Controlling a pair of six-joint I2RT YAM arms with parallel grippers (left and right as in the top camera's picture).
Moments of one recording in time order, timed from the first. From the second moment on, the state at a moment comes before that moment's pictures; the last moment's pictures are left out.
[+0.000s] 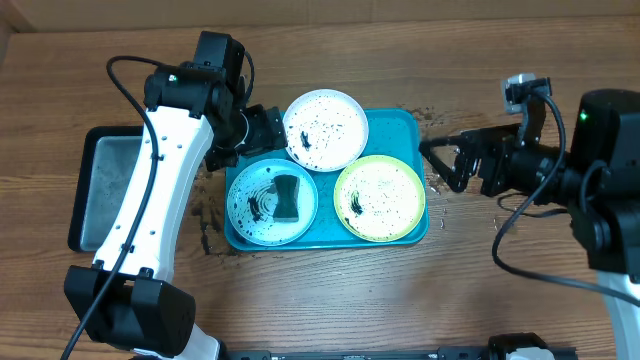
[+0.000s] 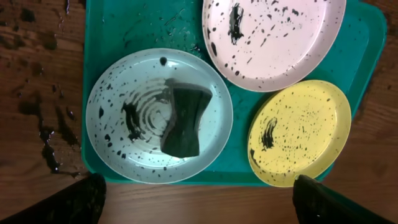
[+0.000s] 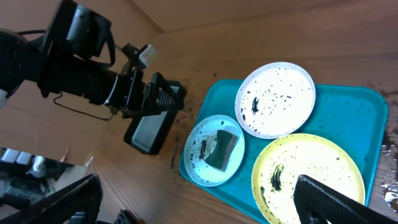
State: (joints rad) left arm -0.19 1.74 1.72 -1.33 0.17 -0.46; right arm 0.08 1.13 1.41 -0.95 -0.73 0.24
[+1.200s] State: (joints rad) left arm -0.28 1.74 1.40 -1.01 0.17 -0.46; right arm 0.08 1.37 1.41 -0.90 -0.64 0.31
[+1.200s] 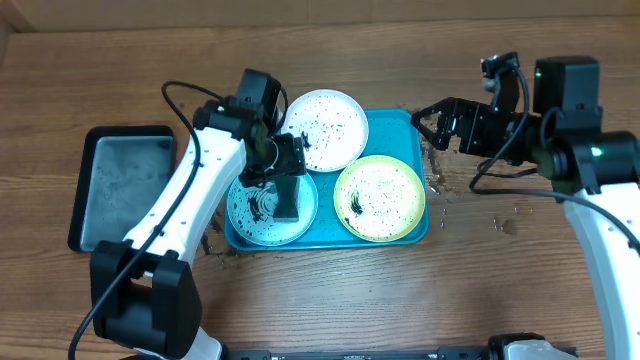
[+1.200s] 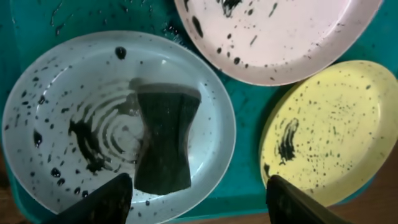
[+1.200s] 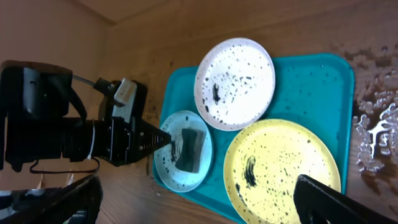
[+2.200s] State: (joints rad) left arm -0.32 1.74 1.11 -0.70 0.11 -0.52; right arm 0.08 1.43 1.41 -0.92 -0.63 0.31
